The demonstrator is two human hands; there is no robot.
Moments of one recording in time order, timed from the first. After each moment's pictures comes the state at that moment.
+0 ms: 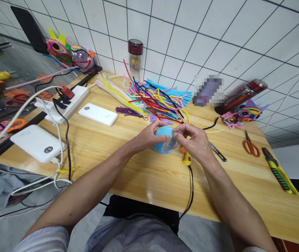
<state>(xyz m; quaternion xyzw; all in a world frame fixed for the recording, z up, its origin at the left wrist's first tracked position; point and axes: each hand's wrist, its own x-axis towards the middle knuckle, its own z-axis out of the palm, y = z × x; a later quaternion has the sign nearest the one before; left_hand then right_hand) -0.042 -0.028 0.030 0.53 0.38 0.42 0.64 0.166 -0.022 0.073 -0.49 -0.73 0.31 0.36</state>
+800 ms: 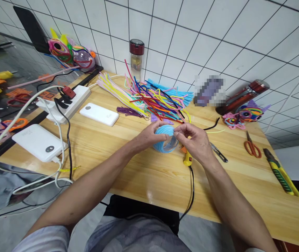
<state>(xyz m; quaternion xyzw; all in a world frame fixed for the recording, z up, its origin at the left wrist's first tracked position) -0.042 -0.026 0.028 0.52 0.37 0.43 0.64 0.169 -0.019 0.068 -0.49 -0.73 0.31 0.36</state>
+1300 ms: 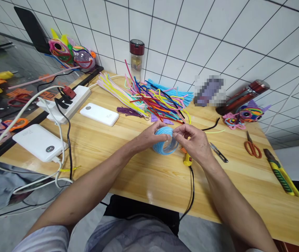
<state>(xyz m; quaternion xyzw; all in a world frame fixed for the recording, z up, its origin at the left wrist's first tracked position) -0.043 -0.028 0.028 0.53 0.38 0.41 0.64 0.166 -0.021 0.068 -0.49 -0.74 0.30 0.35</state>
